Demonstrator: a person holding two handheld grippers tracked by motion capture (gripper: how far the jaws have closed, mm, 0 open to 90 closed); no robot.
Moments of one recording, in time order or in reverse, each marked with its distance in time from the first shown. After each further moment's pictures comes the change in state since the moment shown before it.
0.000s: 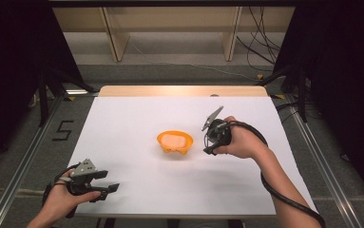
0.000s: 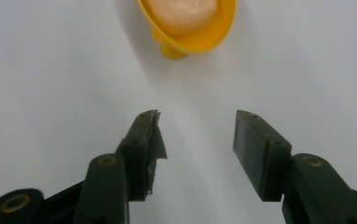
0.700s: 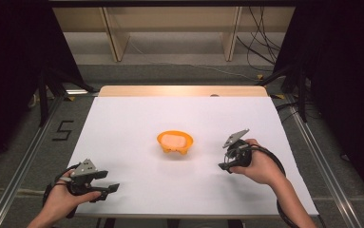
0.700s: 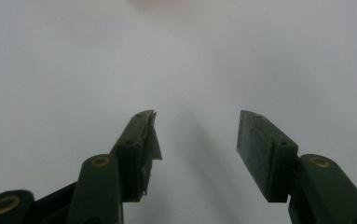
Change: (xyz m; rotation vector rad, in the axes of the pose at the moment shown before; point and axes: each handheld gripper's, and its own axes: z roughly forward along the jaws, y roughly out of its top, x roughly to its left) left arm 0.000 0.000 0.001 0.006 0.011 0.005; right arm 0.012 -0.083 0.016 -0.085 -0.051 0.165
